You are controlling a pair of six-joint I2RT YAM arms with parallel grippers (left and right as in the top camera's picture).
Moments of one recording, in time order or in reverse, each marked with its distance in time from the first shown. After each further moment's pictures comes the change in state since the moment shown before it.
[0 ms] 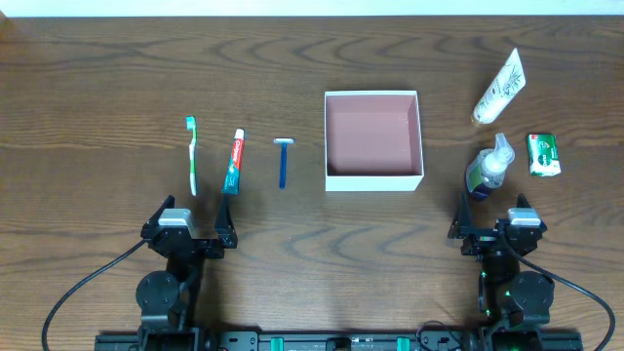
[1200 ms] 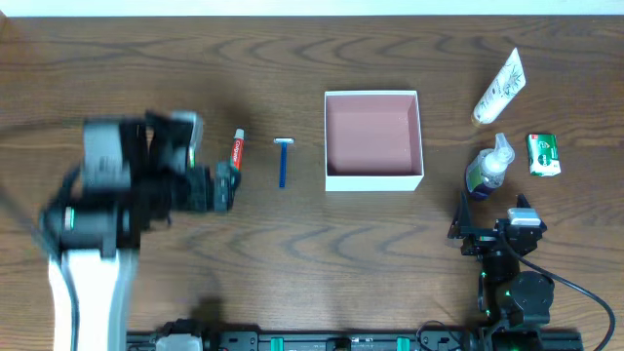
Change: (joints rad) left arm 0.001 1.183 1.352 -1.151 0.218 0.170; right arm 0.000 0.000 -0.001 0.000 -0.001 0.000
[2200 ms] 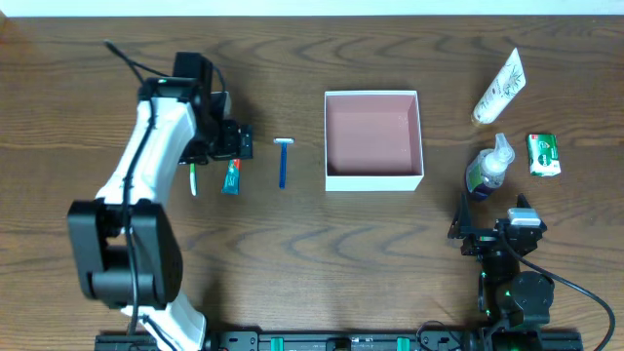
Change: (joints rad) left arm -0.063 0.659 0.071 0.195 -0.180 -0.142; right arm 0.000 0.000 0.000 0.000 0.000 0.000
